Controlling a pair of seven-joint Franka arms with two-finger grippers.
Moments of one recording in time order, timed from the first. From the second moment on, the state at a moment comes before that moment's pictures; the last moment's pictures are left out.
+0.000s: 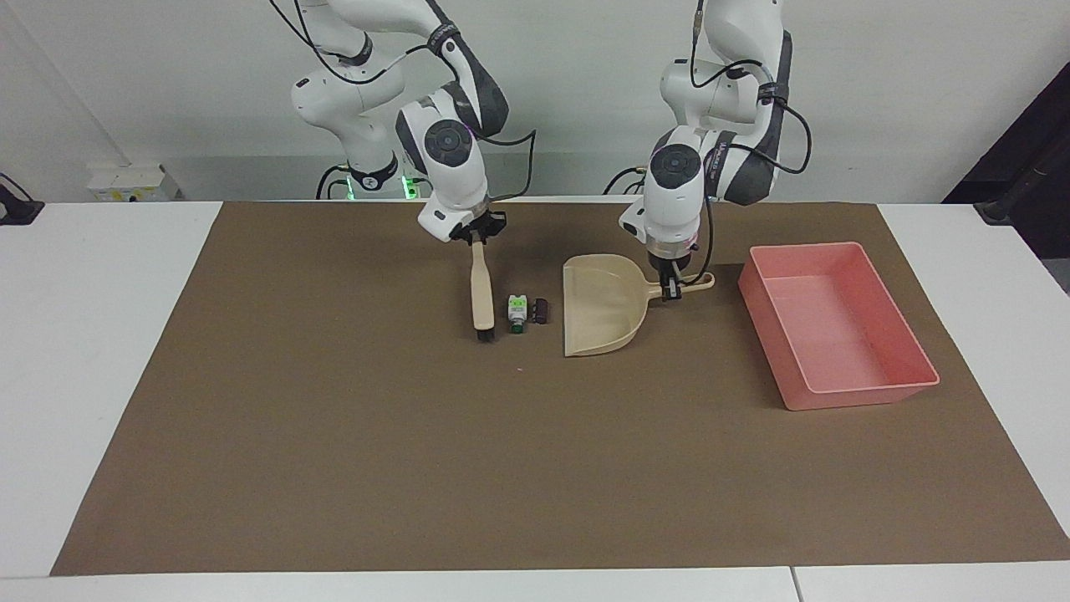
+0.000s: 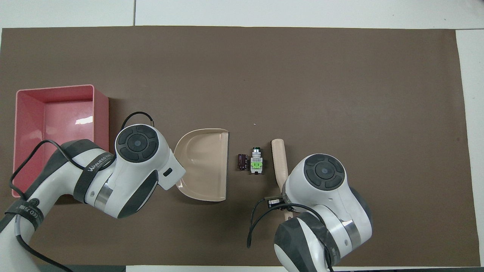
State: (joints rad) left arm -0.51 0.00 0.01 -2.23 0.17 2.09 1.07; right arm 0.63 -0.09 -0.05 -2.34 0.22 2.02 0.41
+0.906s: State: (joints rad) left arm -0.51 0.00 0.01 -2.23 0.17 2.09 1.07; right arm 0.73 -0.01 -0.05 -2.33 0.30 2.15 0.51
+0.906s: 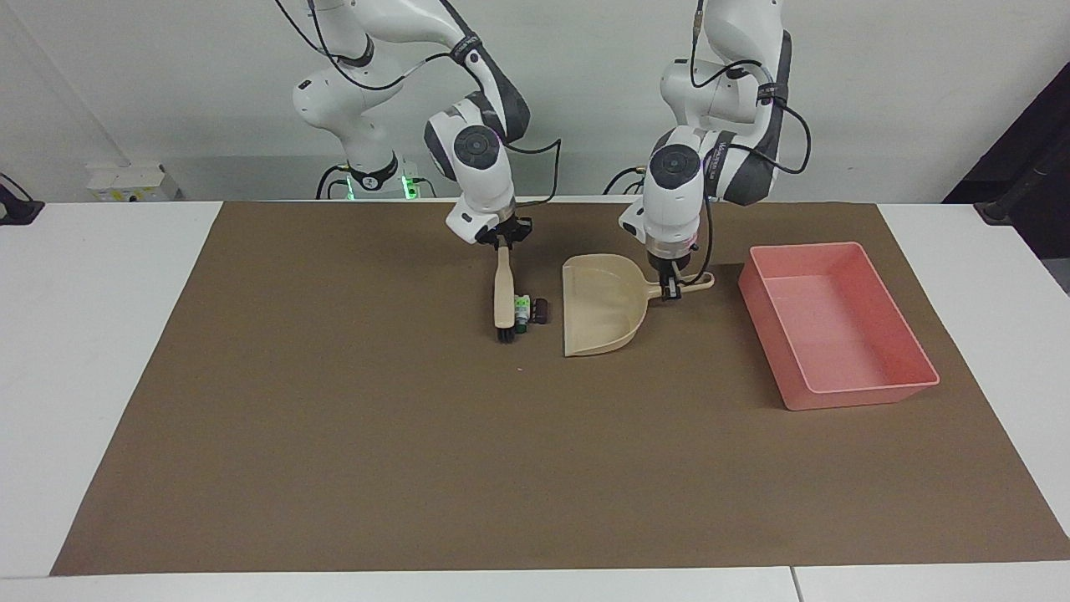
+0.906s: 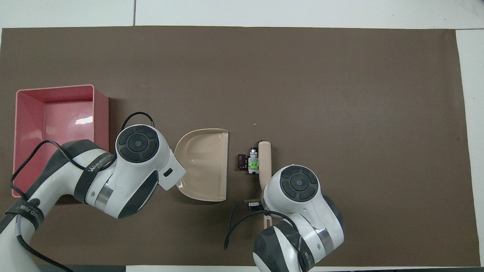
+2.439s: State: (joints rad) left arm -0.51 0.00 0.01 -2.23 0.17 2.09 1.07; right arm 0.86 0.19 -0.03 -2.07 0.34 2.18 0.71
